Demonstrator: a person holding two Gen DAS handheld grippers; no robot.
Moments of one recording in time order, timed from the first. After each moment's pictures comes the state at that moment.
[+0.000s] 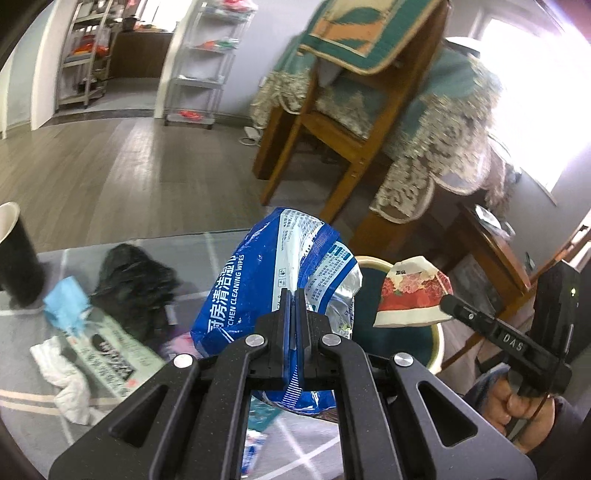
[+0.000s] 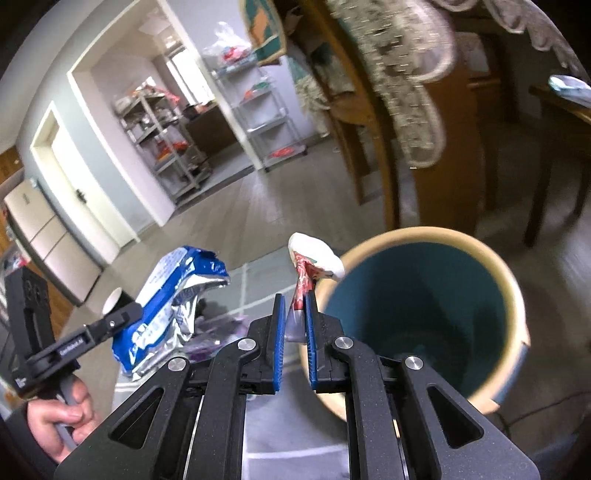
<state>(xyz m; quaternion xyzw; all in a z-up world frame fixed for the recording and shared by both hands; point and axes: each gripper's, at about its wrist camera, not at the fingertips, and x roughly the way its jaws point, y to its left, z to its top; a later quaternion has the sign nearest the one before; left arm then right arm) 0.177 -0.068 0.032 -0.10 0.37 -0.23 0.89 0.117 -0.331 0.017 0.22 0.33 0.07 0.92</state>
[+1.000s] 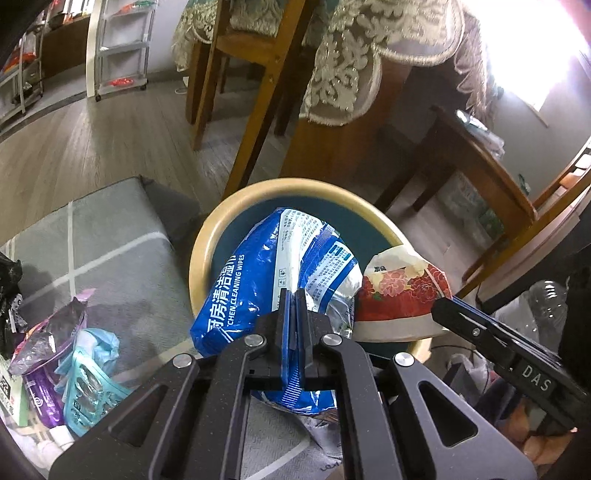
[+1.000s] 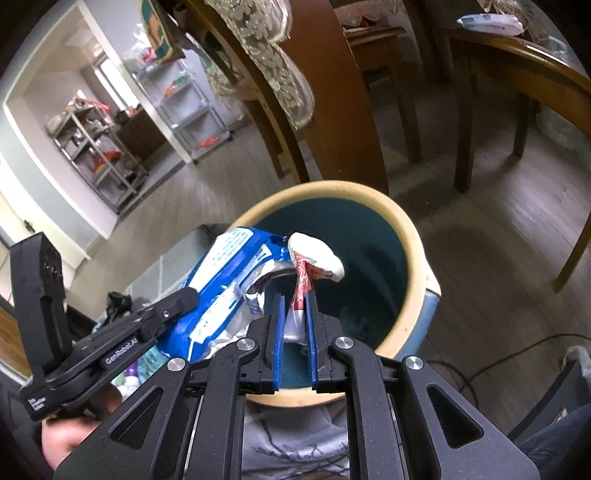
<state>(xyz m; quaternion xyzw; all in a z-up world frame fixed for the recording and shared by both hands) 0.205 -0.243 -0.046 -0.01 0.46 -0.29 0.84 0.097 -0.401 -0.030 0.25 0.40 -0.04 0.88</state>
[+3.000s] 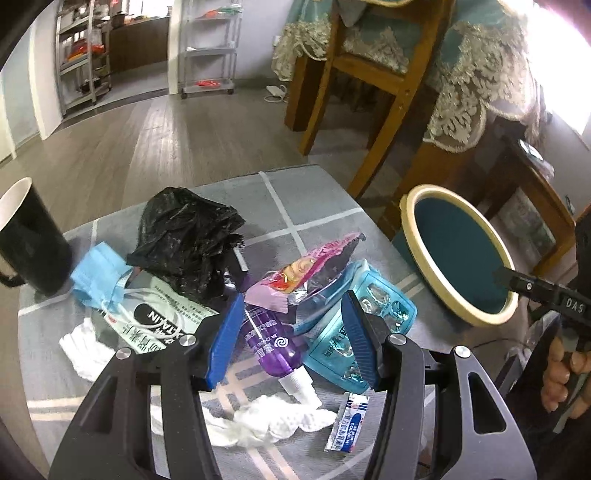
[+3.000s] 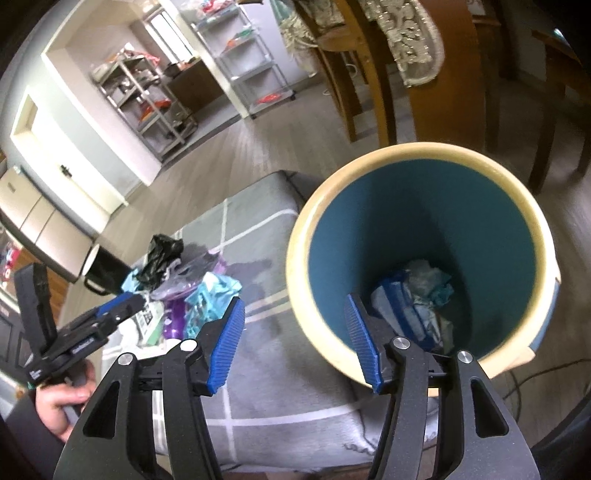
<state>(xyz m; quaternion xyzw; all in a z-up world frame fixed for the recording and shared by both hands) 0.193 -0.033 -0.042 0.01 0.44 -0.18 0.88 0.129 -0.308 -0.038 0.22 0.43 0.08 0.87</state>
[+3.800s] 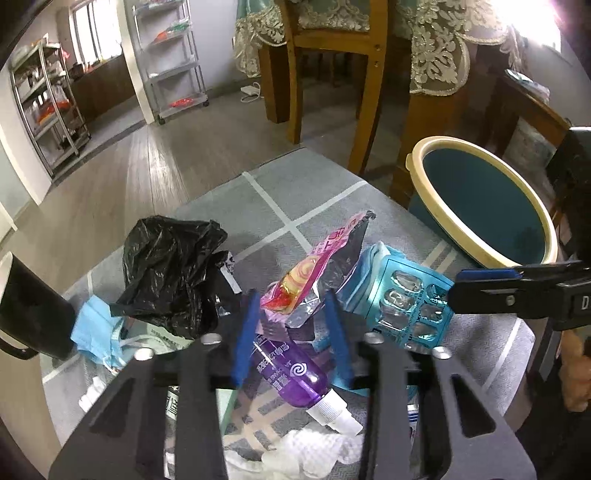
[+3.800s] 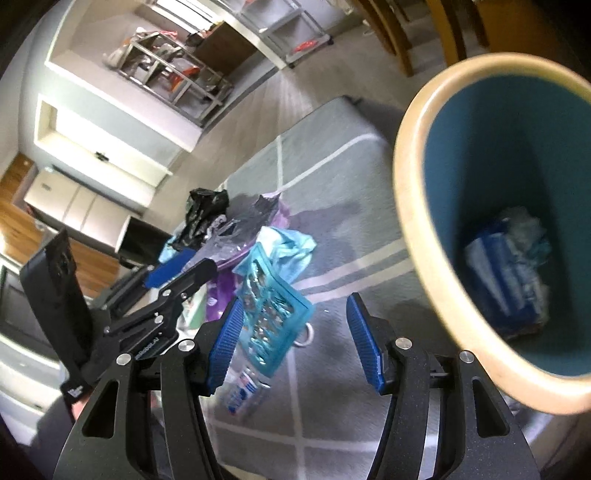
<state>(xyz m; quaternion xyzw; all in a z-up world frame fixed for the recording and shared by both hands) 0.210 -0.058 -0.065 0.13 0.43 -0.19 0.87 0.173 -0.247 -0.092 0.30 0.49 0.20 0.79</state>
